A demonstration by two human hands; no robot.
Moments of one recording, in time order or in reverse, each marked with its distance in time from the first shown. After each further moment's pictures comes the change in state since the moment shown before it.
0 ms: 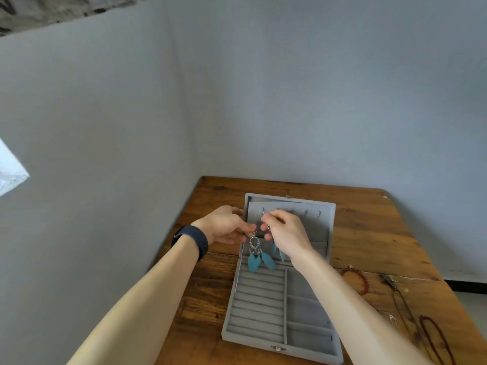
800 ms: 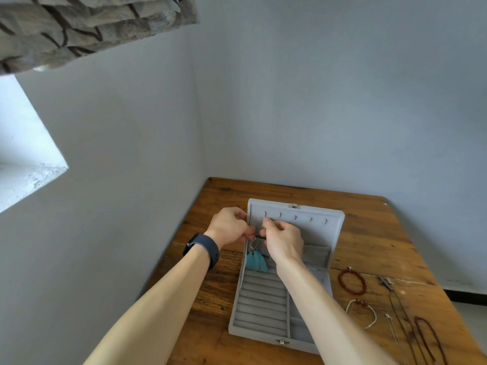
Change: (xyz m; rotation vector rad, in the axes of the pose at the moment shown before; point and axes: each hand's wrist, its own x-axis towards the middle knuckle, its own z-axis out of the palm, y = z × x) left_hand -0.011 -0.014 0.012 0.082 0.324 0.082; right_hand -0.028 -0.009 0.034 0.049 0.270 0.163
